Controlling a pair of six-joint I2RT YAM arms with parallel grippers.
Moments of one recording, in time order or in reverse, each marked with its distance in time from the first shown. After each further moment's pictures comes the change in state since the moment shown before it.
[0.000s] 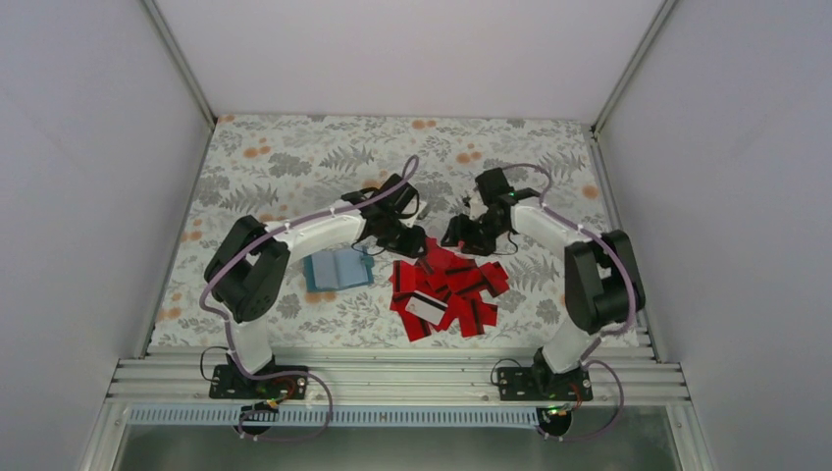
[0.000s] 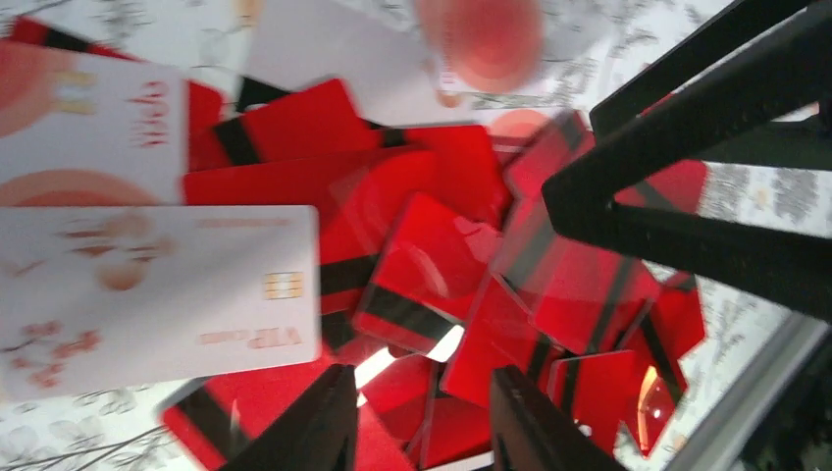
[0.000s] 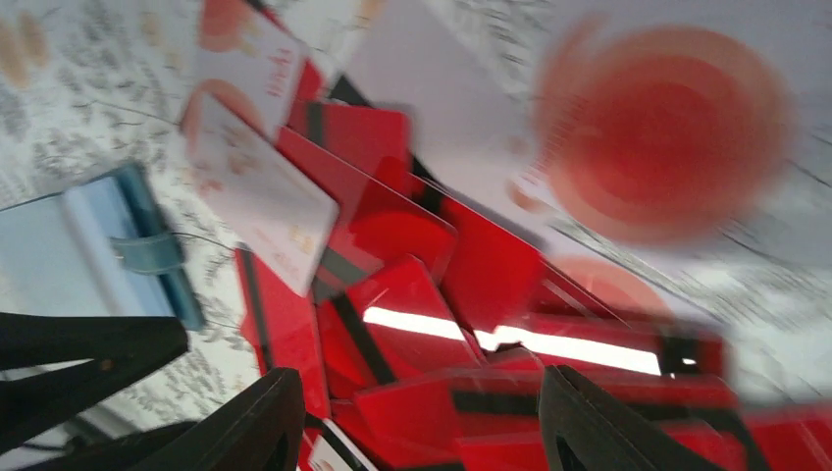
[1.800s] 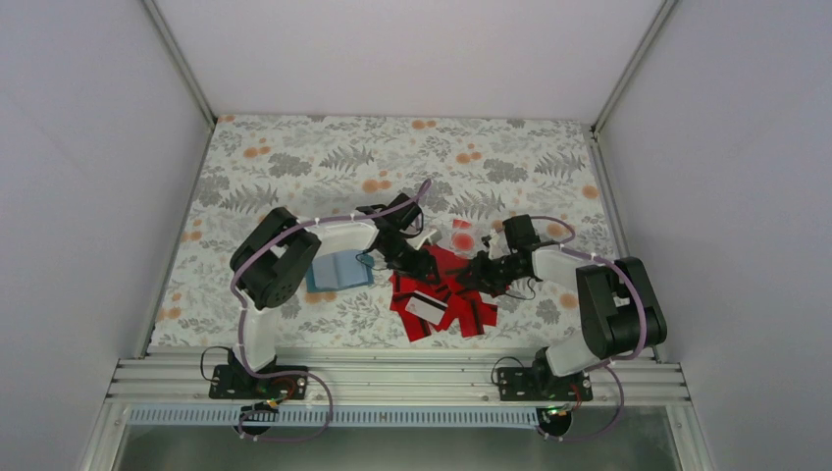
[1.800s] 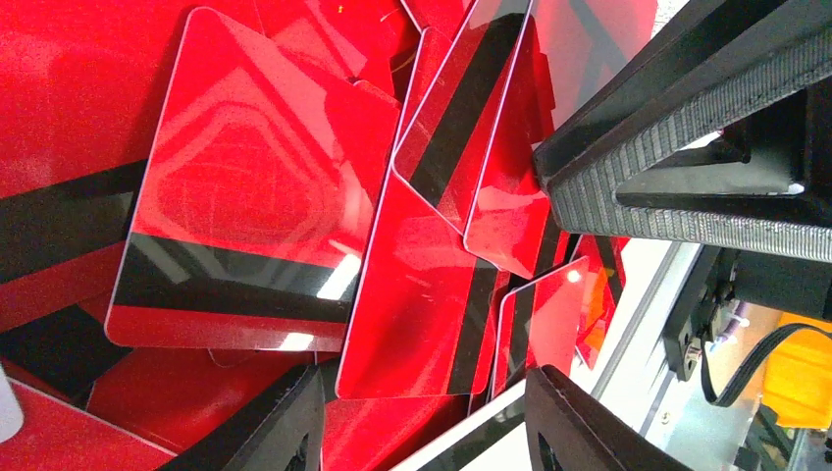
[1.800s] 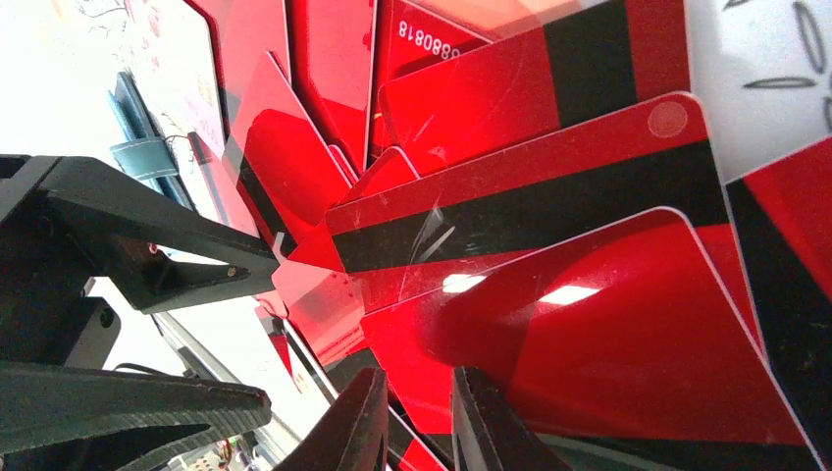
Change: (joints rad) left arm -0.035 0.150 -0.054 0.087 0.341 0.074; right arm -0.123 -0.202 -0.514 0.331 -0.241 0.108
